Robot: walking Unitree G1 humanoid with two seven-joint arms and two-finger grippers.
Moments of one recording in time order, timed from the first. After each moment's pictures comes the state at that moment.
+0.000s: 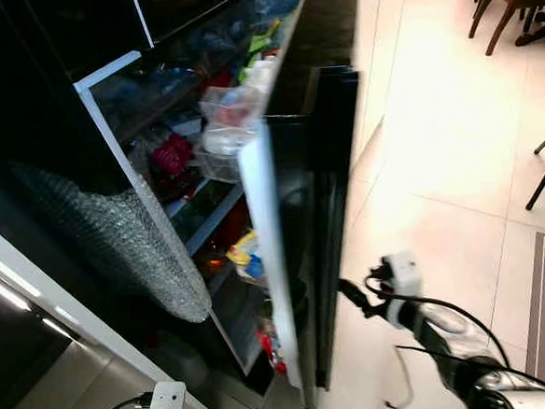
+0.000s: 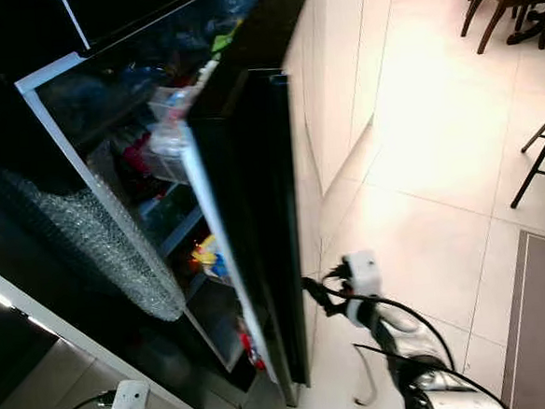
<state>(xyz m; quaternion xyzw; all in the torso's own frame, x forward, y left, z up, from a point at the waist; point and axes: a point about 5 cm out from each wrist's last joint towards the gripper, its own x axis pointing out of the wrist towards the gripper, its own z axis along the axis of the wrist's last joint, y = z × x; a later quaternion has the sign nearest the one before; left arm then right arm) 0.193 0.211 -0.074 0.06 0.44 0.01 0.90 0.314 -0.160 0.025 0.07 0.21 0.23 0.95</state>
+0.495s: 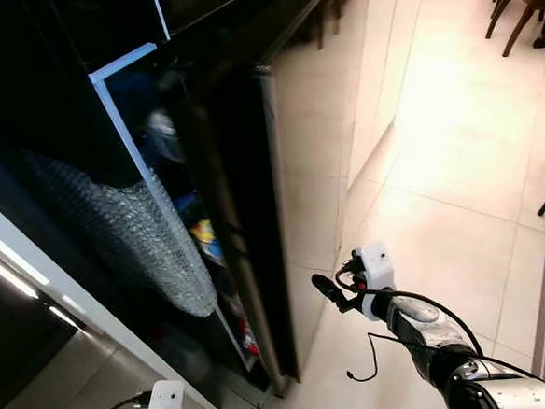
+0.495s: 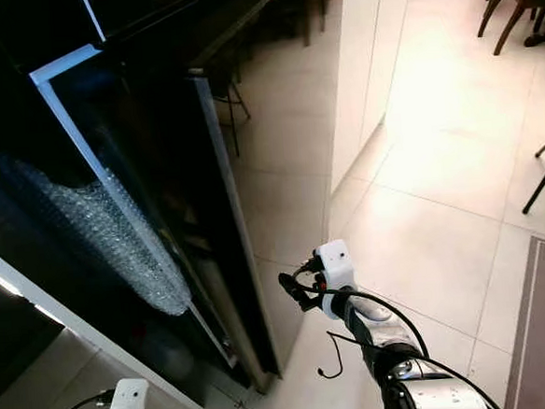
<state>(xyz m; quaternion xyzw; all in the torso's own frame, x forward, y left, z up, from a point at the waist) 0.194 0.211 -0.074 0.05 0.43 0.02 0.90 0.323 -0.137 0.032 0.05 0.21 0.25 0.94</state>
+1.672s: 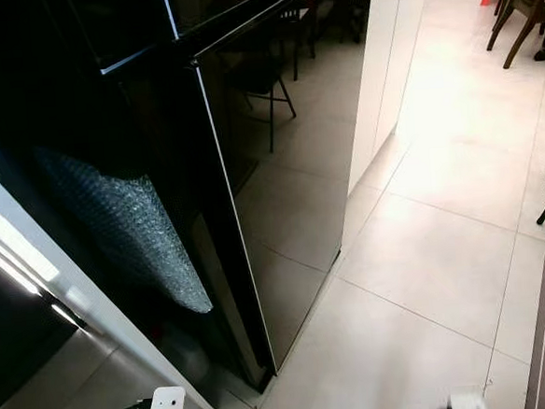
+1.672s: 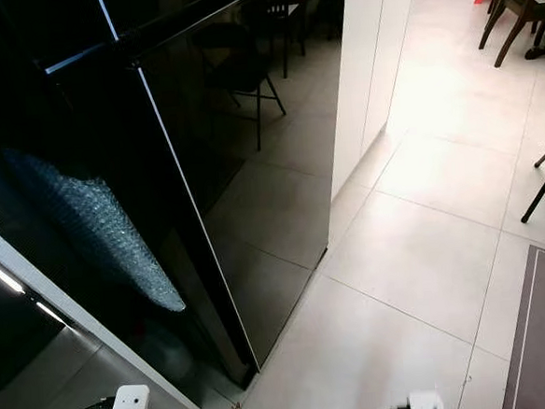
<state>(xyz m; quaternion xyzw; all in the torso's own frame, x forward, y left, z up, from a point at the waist) 0.186 0.208 -0.078 0.04 0.43 0.03 0.90 0.131 -0.236 -0.095 0.02 0.50 -0.03 0.86</state>
